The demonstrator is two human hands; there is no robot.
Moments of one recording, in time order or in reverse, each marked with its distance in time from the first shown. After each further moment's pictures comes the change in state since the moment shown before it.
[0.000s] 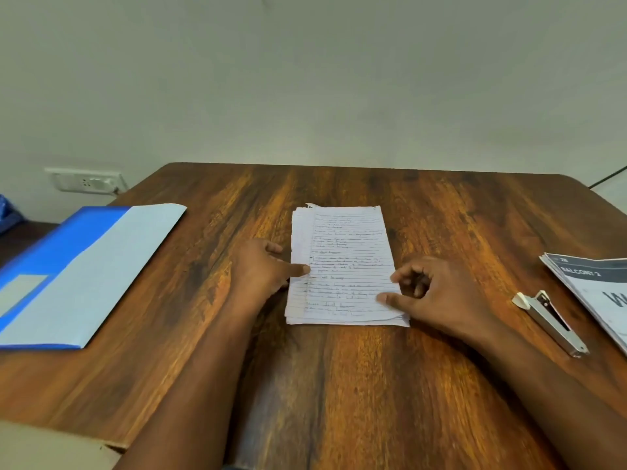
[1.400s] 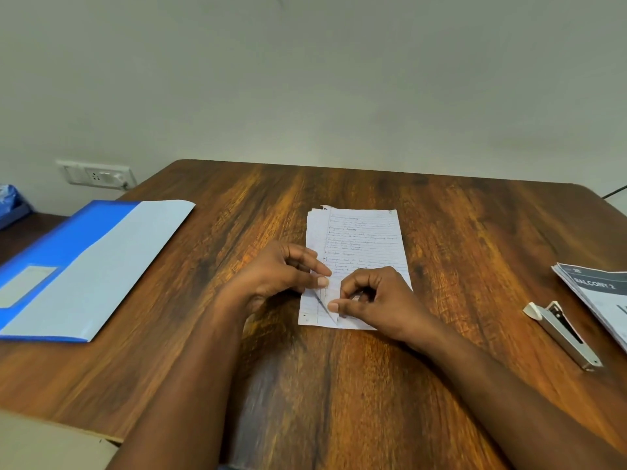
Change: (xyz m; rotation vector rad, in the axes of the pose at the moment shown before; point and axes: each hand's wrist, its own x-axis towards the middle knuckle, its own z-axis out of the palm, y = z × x) left_hand -0.008 0.003 -0.017 -0.278 -0.504 0.158; right_hand 0.020 -0.046 0.061 0.411 -0.255 -0.025
